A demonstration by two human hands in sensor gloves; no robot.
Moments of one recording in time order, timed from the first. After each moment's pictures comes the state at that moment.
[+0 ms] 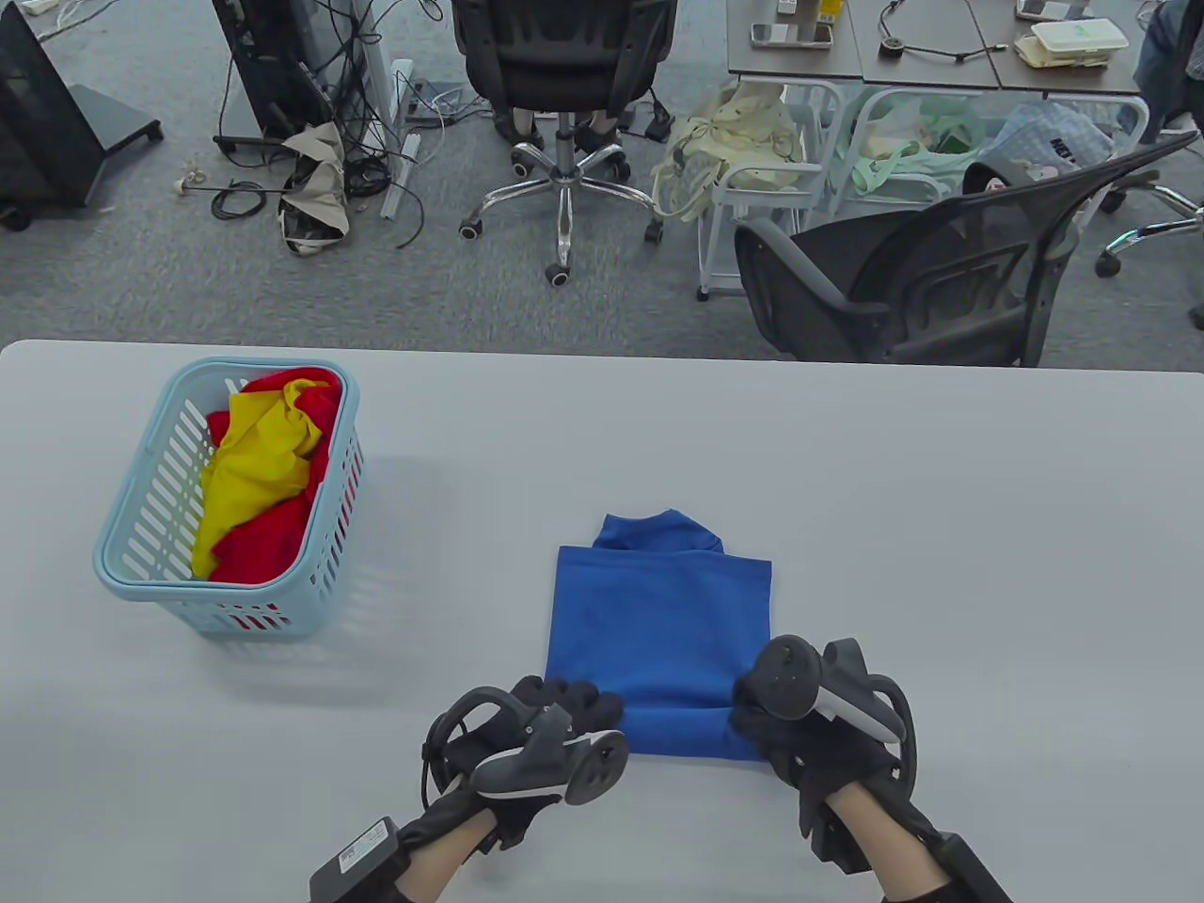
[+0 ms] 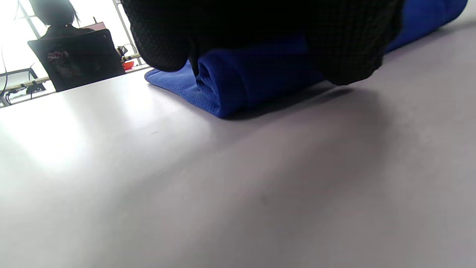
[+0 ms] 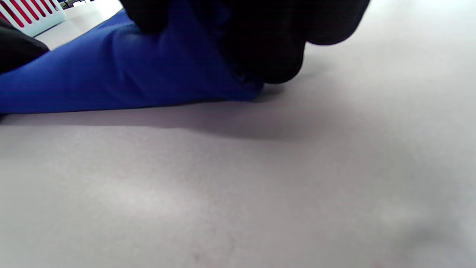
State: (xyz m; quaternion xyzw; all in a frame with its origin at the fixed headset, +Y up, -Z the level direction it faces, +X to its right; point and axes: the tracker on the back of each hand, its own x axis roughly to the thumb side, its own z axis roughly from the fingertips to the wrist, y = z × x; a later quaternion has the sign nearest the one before) left_hand -0.073 -0.759 -0.235 -0.06 -0.31 -0.16 0.93; right_hand 0.172 -0.746 -0.264 0.08 0.24 0.96 0.12
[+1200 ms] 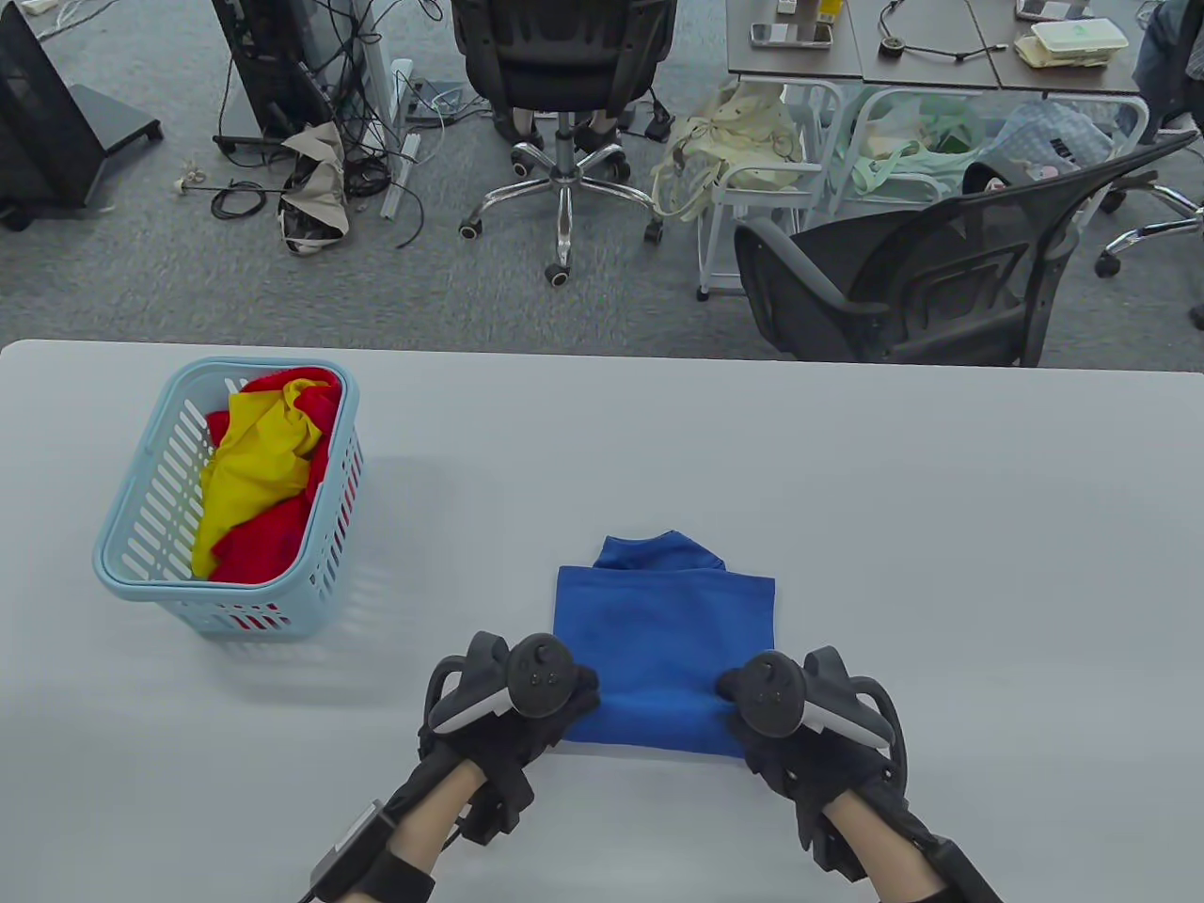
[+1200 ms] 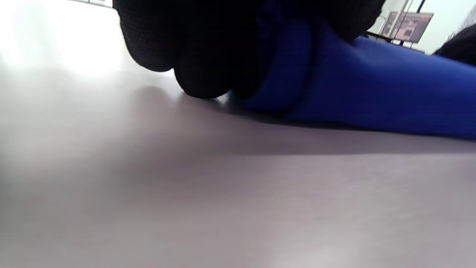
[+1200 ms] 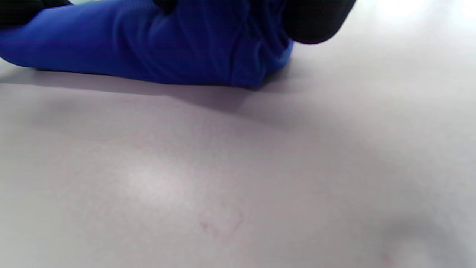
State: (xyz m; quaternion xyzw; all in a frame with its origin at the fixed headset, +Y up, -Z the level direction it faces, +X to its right) left_hand -0.115 -0.758 -0.284 -0.13 -0.21 0.03 0.97; right_hand 0.153 -0.749 -0.257 0.12 0.22 0.97 0.06
